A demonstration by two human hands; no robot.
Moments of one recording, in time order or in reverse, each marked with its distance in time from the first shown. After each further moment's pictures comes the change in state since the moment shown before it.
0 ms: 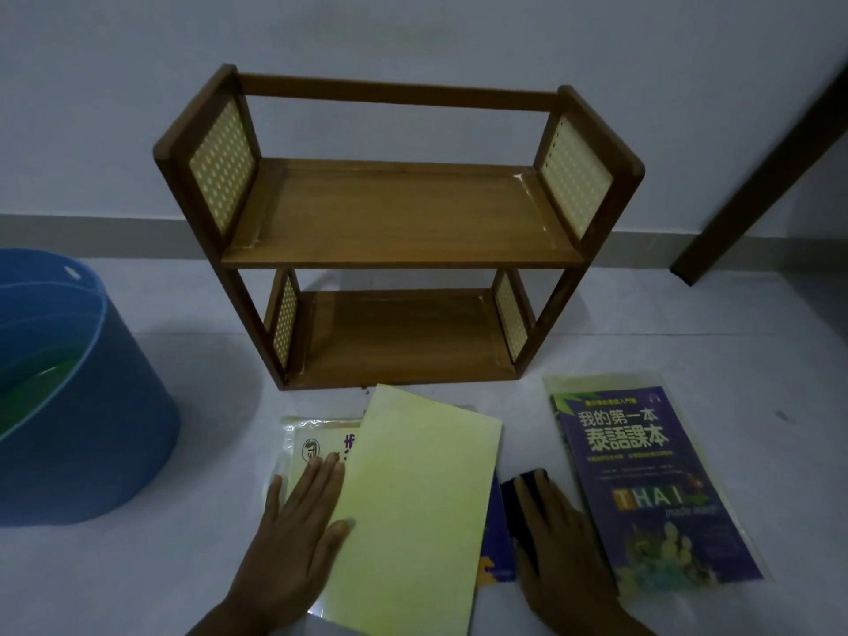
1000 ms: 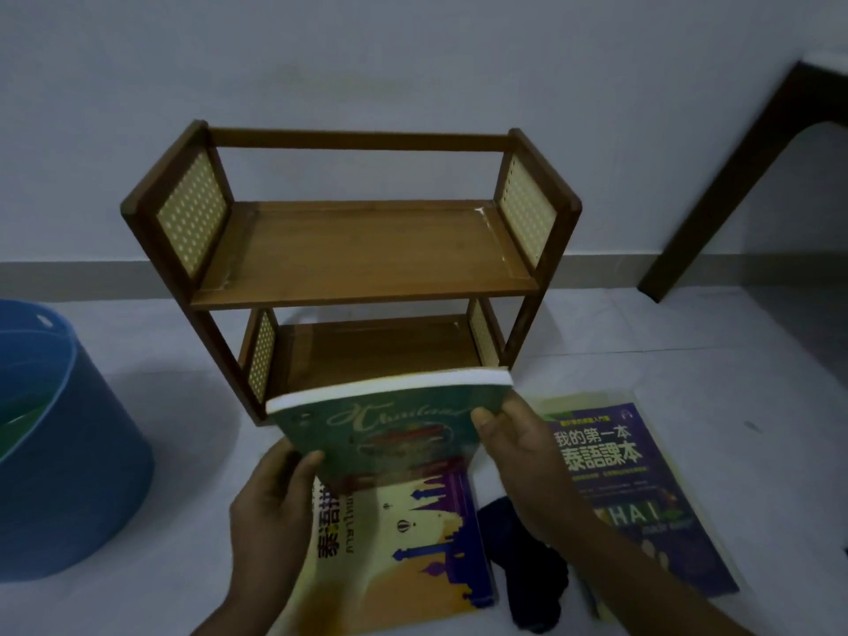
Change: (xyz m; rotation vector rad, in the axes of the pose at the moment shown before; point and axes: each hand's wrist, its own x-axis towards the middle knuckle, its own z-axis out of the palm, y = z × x) left_hand 0.033 0.115 -0.101 -0.700 0.653 -0.342; right_hand 0.082 -0.076 -0.144 1.312 0.056 0.084
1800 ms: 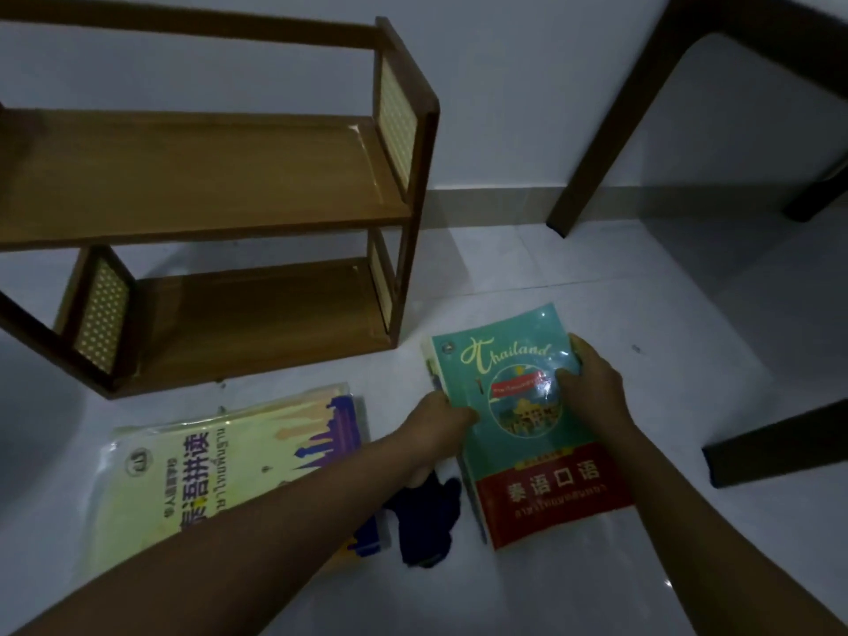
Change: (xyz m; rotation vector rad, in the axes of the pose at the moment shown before) left_hand -0.050 0.050 0.241 -0.208 -1.023 -0.523; right_hand 0.004 0.045 -0.218 -0.814 0.419 0.282
